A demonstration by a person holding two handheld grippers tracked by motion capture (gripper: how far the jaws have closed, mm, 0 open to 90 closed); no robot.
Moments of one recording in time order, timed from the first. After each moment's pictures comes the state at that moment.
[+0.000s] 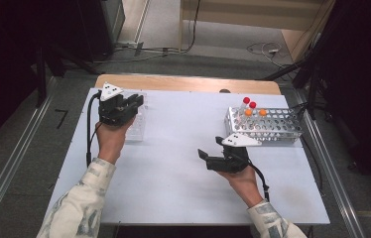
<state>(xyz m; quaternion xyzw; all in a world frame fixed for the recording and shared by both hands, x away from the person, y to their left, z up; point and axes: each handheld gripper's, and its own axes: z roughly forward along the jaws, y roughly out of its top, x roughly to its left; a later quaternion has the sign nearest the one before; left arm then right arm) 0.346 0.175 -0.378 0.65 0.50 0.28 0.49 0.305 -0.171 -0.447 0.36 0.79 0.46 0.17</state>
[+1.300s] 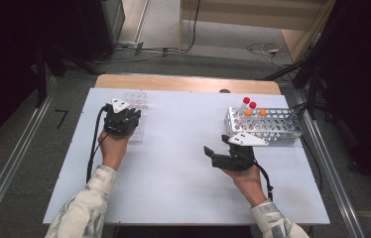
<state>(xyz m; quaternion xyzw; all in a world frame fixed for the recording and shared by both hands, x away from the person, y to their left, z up) 0.358 0.175 -0.437 0.68 0.53 0.29 0.41 0.307 -0.184 -0.445 0.38 0.78 0.46 0.18</state>
